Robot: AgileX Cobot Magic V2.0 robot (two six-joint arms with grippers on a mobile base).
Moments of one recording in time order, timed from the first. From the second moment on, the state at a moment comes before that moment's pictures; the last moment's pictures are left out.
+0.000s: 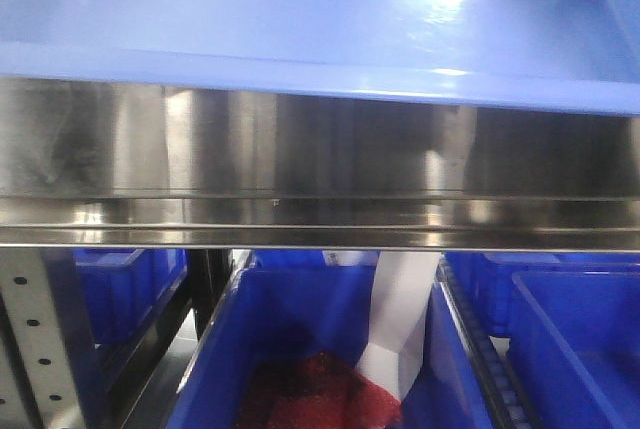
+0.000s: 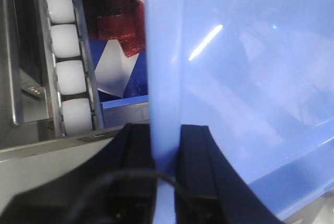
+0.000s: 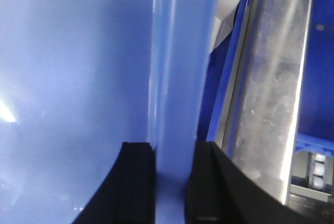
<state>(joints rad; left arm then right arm) -0.49 1.20 -1.31 -0.18 1.12 -0.23 0.29 1.15 -1.10 0.14 0.89 0.17</state>
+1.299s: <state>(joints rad) -0.34 1.77 -1.71 -0.14 1.13 -0.18 0.28 1.63 -1.53 0.05 0.98 0.15</state>
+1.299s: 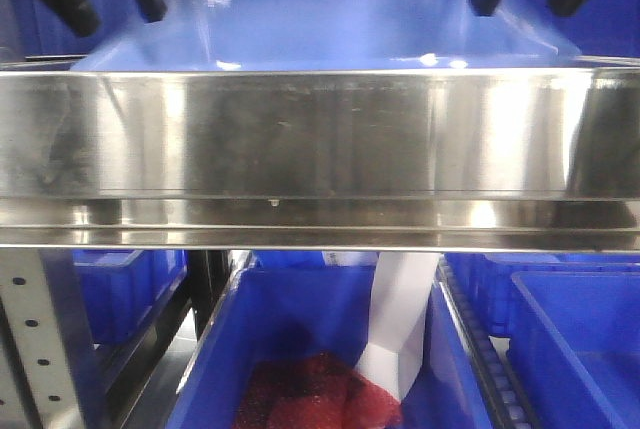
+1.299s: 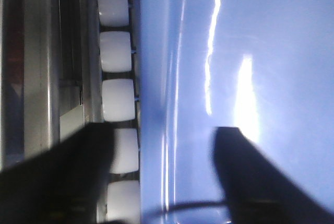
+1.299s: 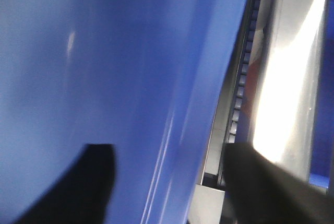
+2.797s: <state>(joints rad) -0.53 0.53 -0.57 -0.03 0.37 -0.16 0.28 0.15 -0.38 -0.02 0.36 0.05</state>
